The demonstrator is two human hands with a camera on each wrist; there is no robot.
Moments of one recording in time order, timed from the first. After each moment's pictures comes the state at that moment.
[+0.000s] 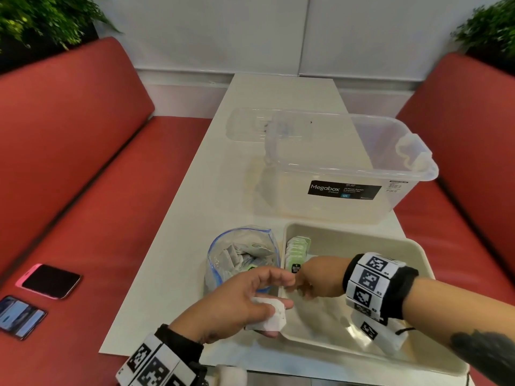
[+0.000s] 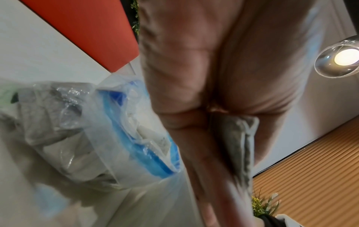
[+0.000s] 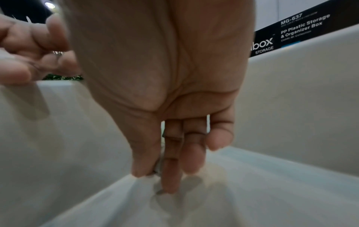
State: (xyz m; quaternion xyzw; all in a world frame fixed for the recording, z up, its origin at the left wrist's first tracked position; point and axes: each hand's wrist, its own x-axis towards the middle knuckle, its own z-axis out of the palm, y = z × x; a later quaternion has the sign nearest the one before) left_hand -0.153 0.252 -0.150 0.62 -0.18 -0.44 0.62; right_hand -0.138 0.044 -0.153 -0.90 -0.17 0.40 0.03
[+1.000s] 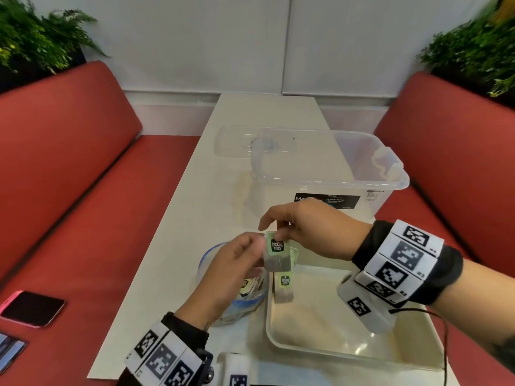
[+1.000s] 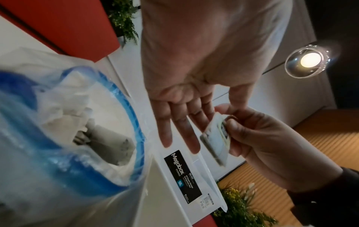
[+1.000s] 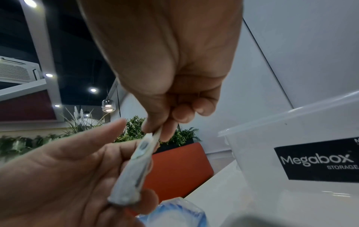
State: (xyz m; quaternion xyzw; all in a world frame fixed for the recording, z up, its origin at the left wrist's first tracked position) left_hand -0.136 0.228 -0.110 0.68 -0.16 -0.22 0.68; right_hand -0.138 0.054 -0.044 -0.97 -0.17 0.04 0.19
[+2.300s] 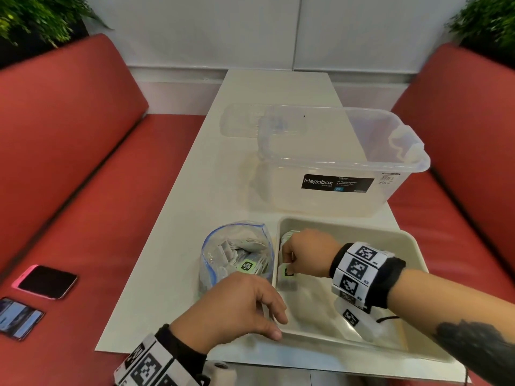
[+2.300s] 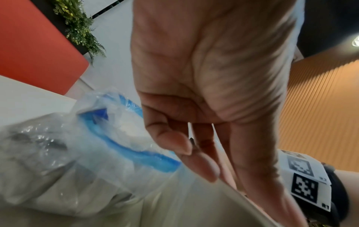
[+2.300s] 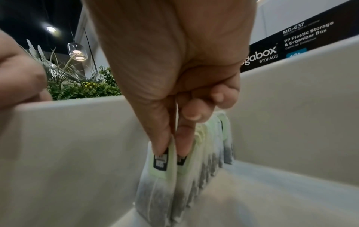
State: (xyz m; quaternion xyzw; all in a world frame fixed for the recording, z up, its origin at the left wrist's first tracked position) left_hand -0.157 0.244 -0.141 0.80 -0.34 -0.32 0.38; right_hand -0.131 0.050 -0.145 -0.98 -0.08 0.19 0.06
